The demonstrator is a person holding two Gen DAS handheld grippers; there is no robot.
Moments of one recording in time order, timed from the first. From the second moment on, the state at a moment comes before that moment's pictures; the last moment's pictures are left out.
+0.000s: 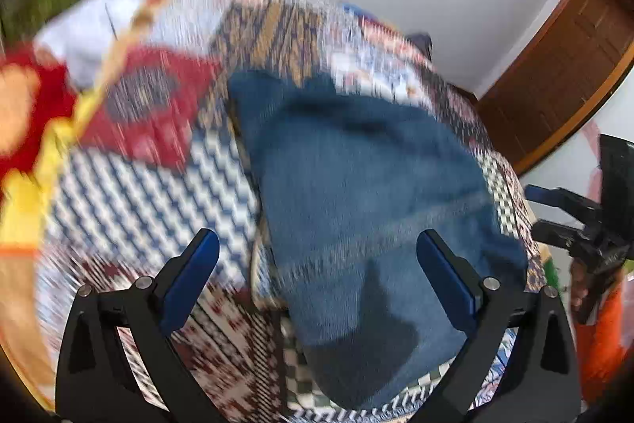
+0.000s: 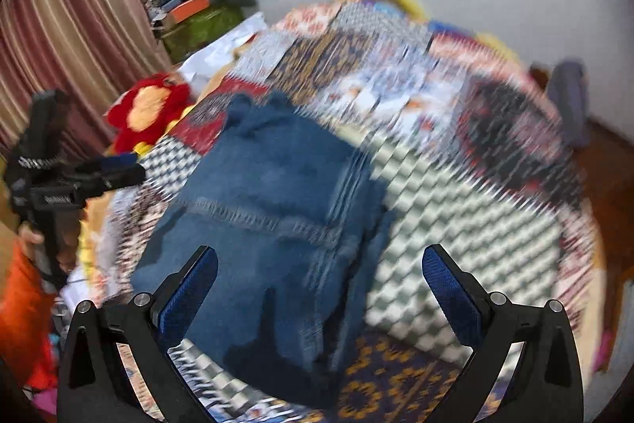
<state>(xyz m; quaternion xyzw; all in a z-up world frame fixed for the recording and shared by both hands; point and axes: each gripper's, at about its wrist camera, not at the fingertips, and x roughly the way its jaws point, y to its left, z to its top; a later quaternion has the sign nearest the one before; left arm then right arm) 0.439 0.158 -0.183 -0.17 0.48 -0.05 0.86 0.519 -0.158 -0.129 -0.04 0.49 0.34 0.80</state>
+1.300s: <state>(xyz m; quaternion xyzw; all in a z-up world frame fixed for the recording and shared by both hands) 0.477 0.116 -0.171 -0.22 0.49 -0.13 0.83 0.538 -0.137 -0.175 0.08 0.56 0.36 0.74</state>
